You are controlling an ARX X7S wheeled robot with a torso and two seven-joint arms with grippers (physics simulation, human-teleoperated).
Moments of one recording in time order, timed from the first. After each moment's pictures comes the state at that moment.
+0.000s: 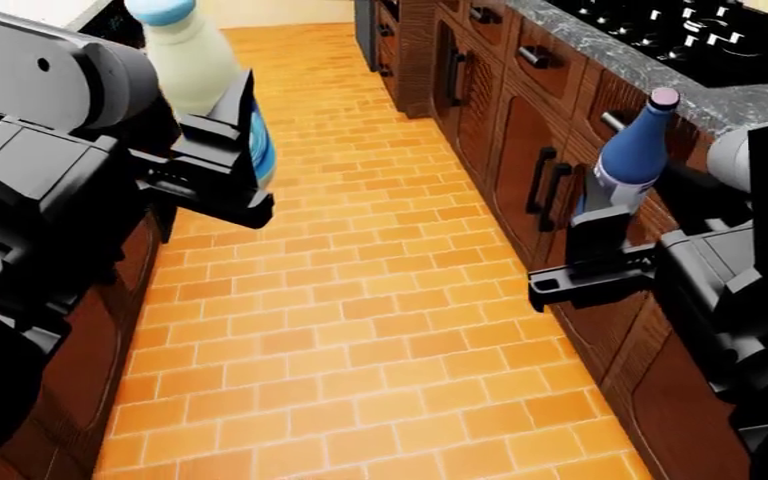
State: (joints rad) left arm -1.07 -0.63 0.09 0.73 -1.53 -1.14 -0.84; right arm 1.08 0.85 -0.30 -0.79 1.89 1.06 1.34
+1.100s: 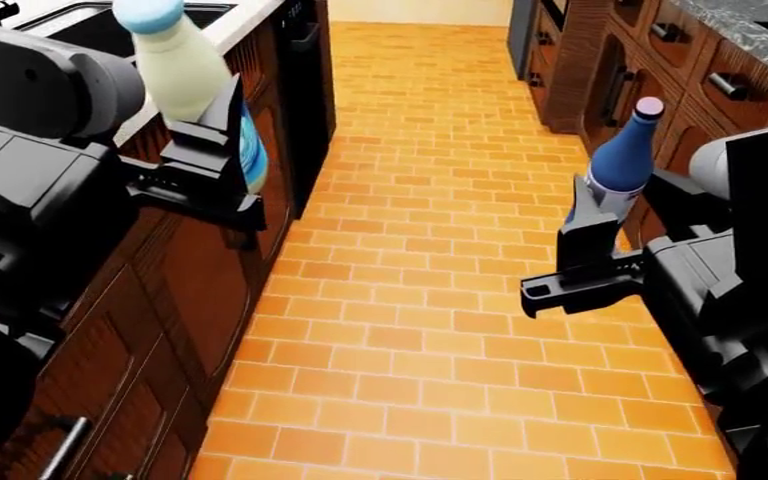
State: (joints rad) left arm -1.04 -0.66 0.09 0.74 -1.52 -1.10 -0.83; right arm 1.06 0.85 -0.32 -0.80 1.86 1.04 1.32
